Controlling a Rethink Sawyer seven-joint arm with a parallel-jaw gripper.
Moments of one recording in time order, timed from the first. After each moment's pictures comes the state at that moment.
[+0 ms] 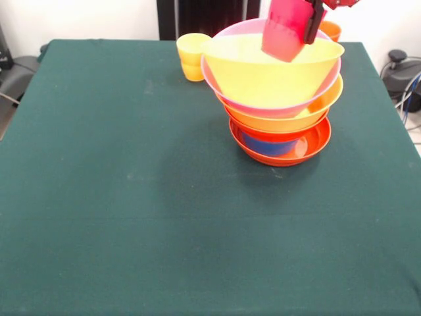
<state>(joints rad) 0.09 -0.64 -0.27 1.39 0.18 0.91 2.76</state>
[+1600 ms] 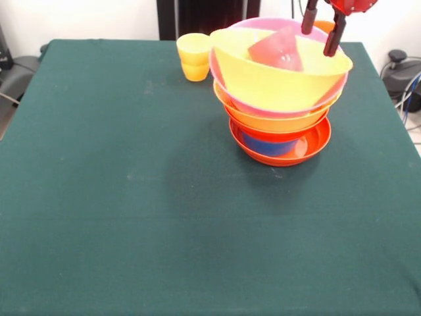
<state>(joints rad) 0.09 -0.64 -0.23 1.39 0.16 0.92 2.76</state>
